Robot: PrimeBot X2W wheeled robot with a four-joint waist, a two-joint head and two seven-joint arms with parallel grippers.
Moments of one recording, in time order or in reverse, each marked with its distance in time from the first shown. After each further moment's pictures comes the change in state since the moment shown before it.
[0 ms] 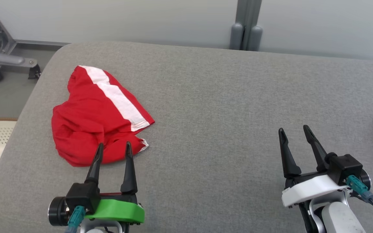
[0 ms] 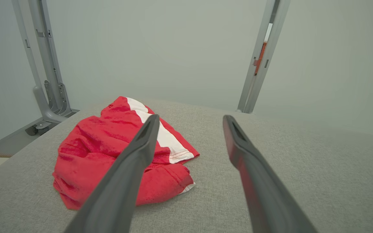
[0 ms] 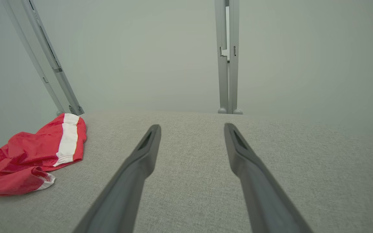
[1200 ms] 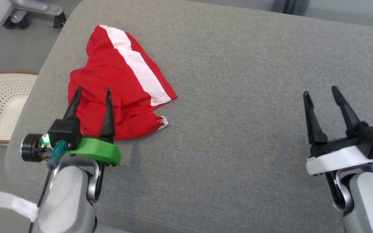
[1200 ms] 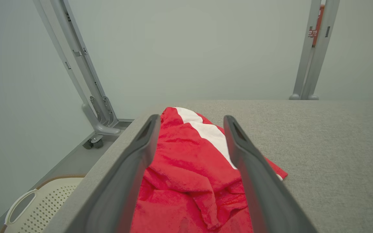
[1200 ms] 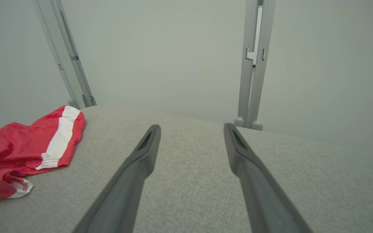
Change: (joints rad) left arm -0.339 0.040 0.096 0.234 0.120 -0.092 0.012; right arm -0.105 -0.117 -0.028 -0.089 -0.021 0.000 0.008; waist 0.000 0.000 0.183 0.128
